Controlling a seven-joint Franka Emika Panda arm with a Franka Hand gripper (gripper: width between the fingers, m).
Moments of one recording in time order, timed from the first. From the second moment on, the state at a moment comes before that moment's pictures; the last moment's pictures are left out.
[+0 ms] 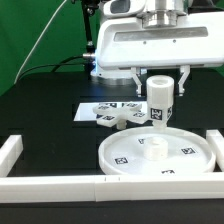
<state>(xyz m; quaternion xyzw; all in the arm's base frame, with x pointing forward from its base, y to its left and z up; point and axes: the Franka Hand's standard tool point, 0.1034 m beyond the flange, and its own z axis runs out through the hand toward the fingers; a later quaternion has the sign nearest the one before) 0.575 0.044 0.118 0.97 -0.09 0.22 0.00</state>
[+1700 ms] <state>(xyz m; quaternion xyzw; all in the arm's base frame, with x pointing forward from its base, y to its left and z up) 0.559 0.042 0.083 0.96 -0.07 0.27 0.03</state>
